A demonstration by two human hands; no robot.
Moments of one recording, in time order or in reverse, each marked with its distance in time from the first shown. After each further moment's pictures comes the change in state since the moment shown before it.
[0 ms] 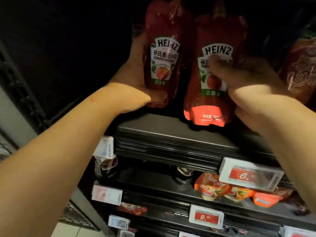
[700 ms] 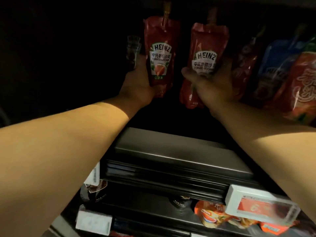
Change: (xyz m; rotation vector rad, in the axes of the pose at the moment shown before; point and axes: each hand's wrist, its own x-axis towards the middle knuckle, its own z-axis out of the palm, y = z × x) left_hand 0.070 -0.049 0.034 0.232 0.128 -0.168; right_hand 0.091 0.050 0.050 -0.249 0.278 -0.145
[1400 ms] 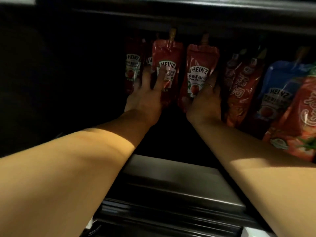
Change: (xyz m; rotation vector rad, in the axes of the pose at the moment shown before) left_hand 0.023 0.005 0.020 0.614 -0.039 0.158; right_hand 0.016 0.014 0.031 -0.515 0.020 -0.002
